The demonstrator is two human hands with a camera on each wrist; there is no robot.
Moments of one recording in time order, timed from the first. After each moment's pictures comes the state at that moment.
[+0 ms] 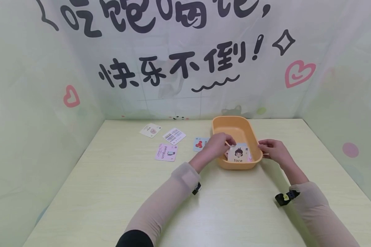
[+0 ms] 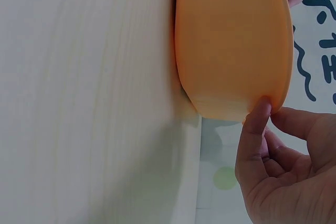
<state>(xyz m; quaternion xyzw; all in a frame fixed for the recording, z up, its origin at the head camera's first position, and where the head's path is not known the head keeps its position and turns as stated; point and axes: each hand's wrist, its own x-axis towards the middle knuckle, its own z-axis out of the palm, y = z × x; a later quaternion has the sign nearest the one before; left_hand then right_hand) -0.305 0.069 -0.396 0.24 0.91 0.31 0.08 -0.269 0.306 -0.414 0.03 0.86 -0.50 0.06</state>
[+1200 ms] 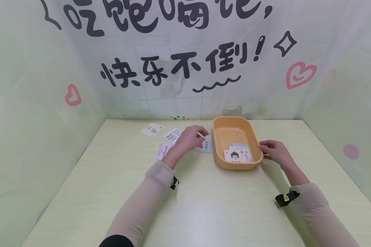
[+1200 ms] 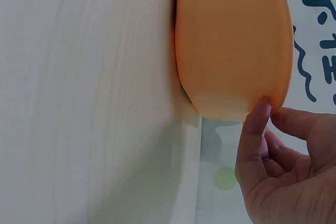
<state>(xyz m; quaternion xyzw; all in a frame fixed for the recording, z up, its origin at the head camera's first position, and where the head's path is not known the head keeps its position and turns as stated) -0.321 -0.022 -0.381 0.19 0.92 0.34 0.06 -0.270 0.306 -0.414 0.04 0.87 -0.49 0.07</state>
